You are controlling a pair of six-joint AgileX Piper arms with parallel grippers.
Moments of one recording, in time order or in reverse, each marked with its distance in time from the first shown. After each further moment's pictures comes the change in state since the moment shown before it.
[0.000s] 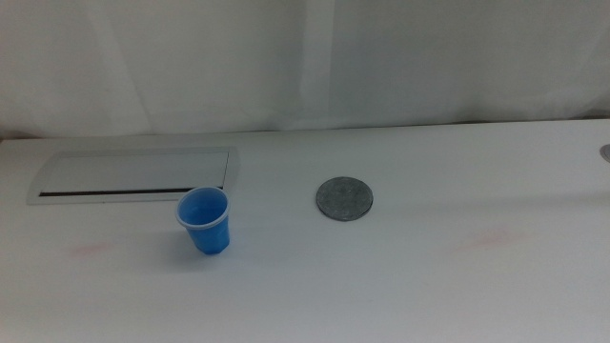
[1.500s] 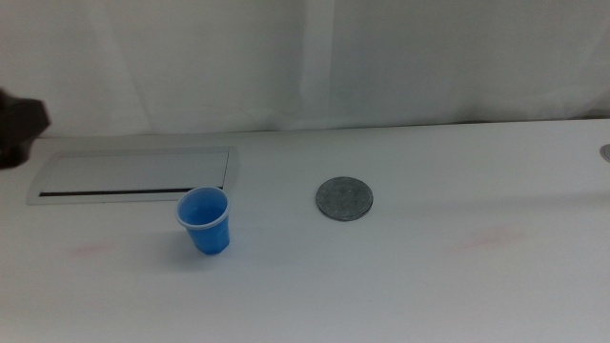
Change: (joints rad) left arm 0.000 0.854 -0.873 -0.313 0.545 0.145; right arm 0.000 0.000 0.000 0.000 0.000 0.000
